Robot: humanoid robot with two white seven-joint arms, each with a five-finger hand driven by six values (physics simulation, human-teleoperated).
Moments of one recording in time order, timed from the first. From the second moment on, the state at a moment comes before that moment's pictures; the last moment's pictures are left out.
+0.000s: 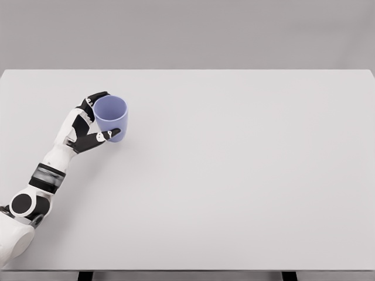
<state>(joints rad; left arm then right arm) -0.26 0.62 -0.66 -1.36 0.66 -0.55 0.05 -0.10 0.00 -0.33 0.30 -0.75 -0.19 0.61</state>
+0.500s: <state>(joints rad) -0.26 0.62 -0.66 -1.37 0.66 -0.55 0.05 -0.10 0.00 -0.33 0.30 -0.75 -0.19 0.61</state>
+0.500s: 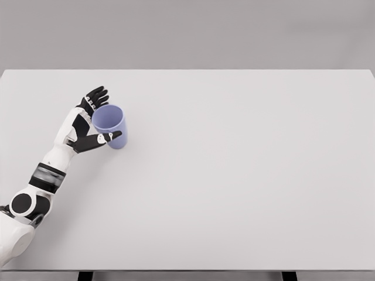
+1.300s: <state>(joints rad) -0.21 0.96 -0.63 -1.59 0.78 -0.60 -0.11 -0.10 0.00 -0.33 0.30 -0.75 -0.19 0.61</state>
